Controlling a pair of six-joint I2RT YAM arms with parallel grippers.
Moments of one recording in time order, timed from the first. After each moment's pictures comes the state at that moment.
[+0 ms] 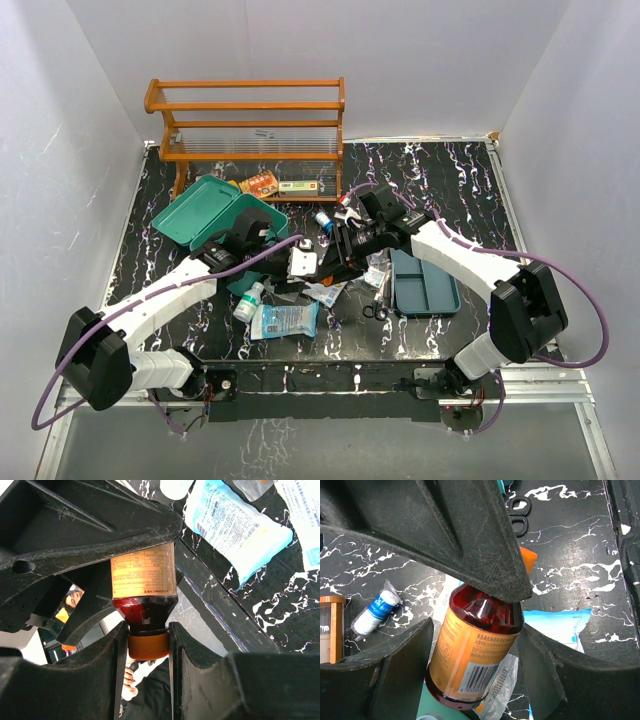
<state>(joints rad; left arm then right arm) -0.66 1.24 0.86 -0.35 0.70 0.87 0.58 1.51 1.12 -0.54 -0.90 0.73</state>
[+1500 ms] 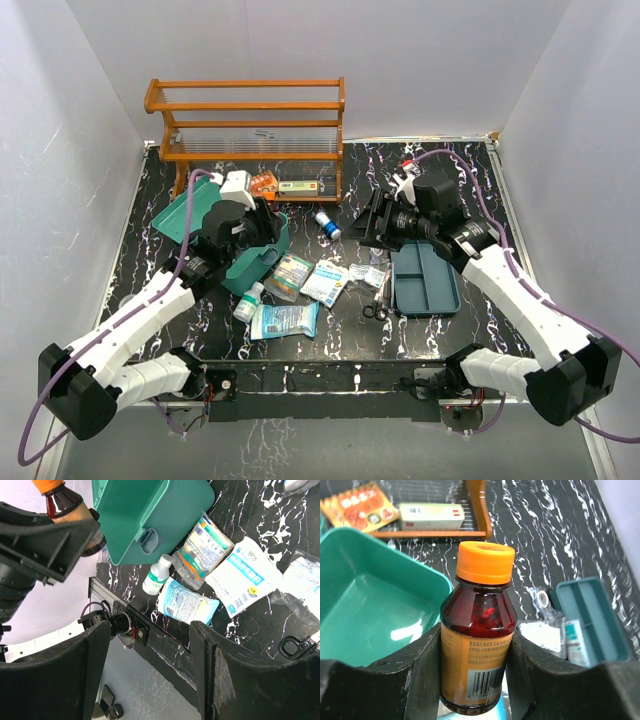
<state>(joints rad) -0.63 1.06 0.88 -0.19 -0.21 -0.42 0.46 1.17 1.12 -0.53 -0.47 0.76</state>
